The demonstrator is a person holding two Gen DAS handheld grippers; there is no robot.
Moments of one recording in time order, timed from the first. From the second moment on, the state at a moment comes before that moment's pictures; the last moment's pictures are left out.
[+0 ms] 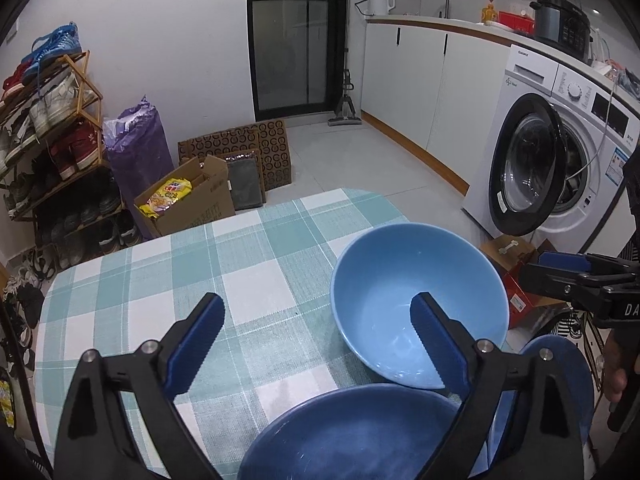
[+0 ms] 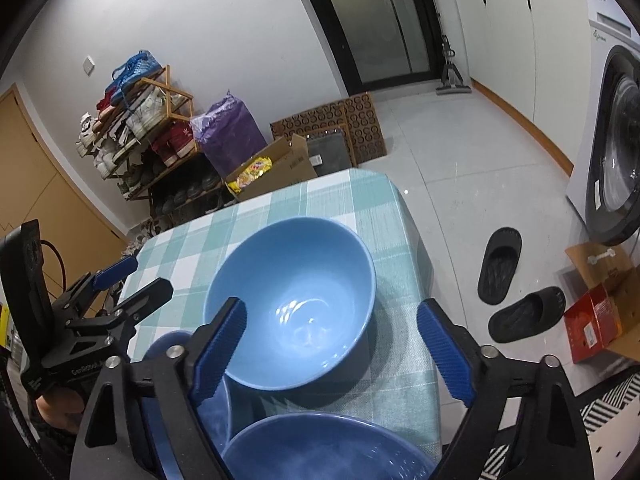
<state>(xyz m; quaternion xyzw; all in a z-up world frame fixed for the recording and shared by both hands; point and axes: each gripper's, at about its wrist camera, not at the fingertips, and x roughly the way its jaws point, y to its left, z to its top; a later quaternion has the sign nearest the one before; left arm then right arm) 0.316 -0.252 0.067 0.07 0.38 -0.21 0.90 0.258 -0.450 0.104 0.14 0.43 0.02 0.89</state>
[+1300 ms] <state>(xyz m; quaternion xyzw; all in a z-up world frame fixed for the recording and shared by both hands) 0.329 -0.277 0.023 0.08 0.45 -0.24 0.86 0.273 -0.443 0.059 0.16 0.48 0.00 0.86</state>
